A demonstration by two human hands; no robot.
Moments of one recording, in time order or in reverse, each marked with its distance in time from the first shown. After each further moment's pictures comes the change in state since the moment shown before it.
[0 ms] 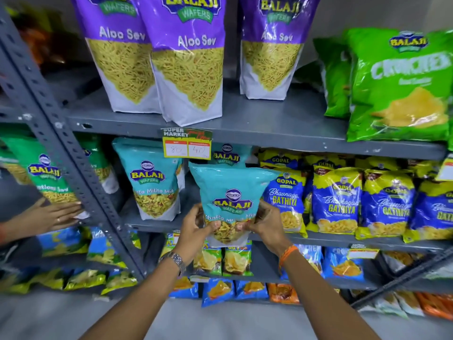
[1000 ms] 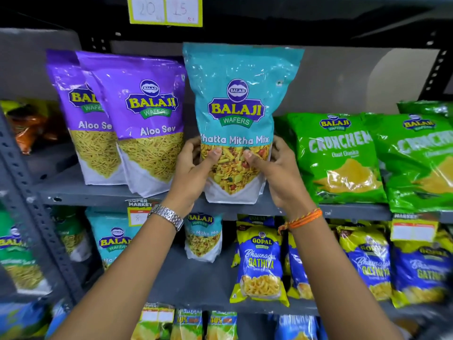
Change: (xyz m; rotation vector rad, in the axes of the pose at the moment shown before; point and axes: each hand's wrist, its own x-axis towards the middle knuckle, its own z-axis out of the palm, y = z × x) left_hand 0.078 0.273 0.092 -0.027 0.065 0.494; right_hand 0.059 -0.277 -0.065 0.197 0.096 -0.432
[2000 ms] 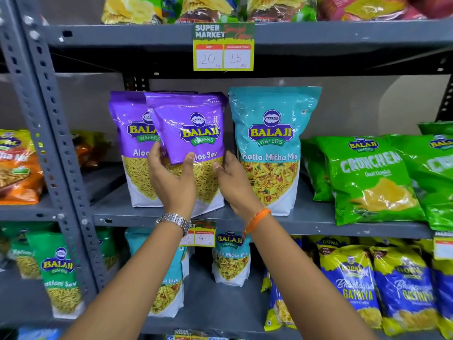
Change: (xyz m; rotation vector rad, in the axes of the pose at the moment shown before) left_hand 0.026 0.011 -0.096 0.200 0.647 0.301; right_hand 0.011 0.023 0.166 -0.322 -0.110 0.006
